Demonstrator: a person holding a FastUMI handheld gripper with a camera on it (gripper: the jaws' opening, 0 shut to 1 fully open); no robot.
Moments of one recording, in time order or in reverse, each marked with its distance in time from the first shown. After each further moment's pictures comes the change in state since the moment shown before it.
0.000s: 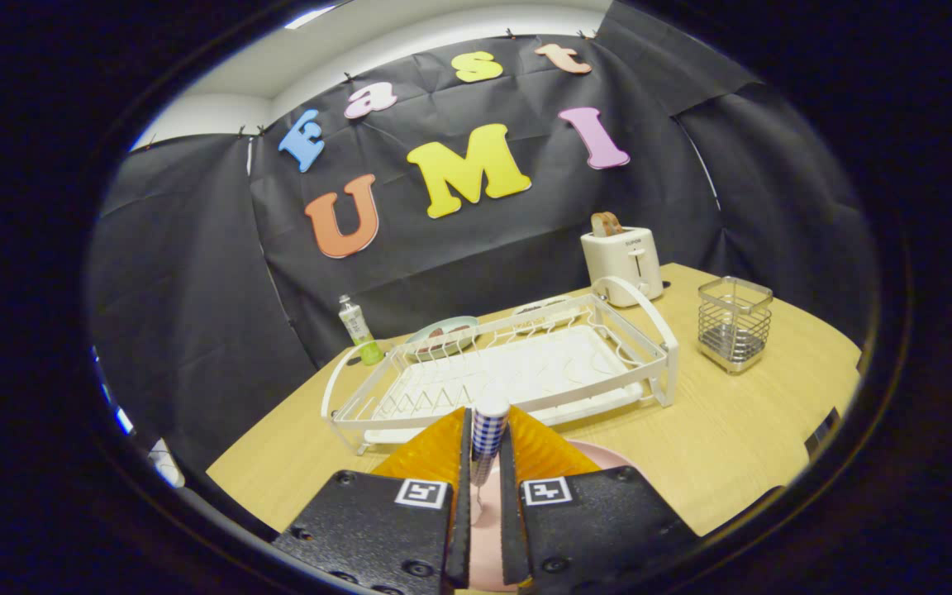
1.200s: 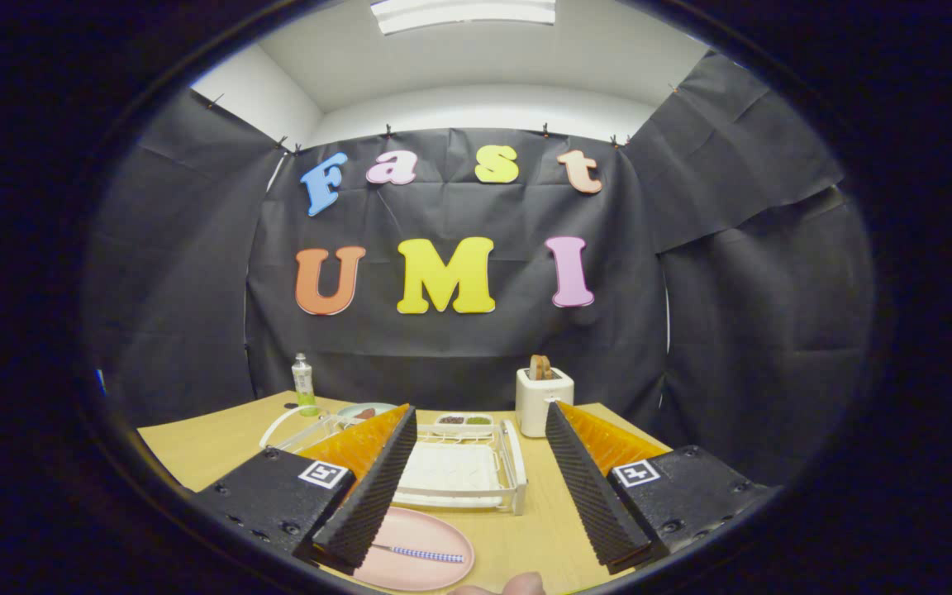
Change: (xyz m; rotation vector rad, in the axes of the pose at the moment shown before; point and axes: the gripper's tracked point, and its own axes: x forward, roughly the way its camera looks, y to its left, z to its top) arm -0.114 -0.076 0.126 -0.273 -0.362 -0.178
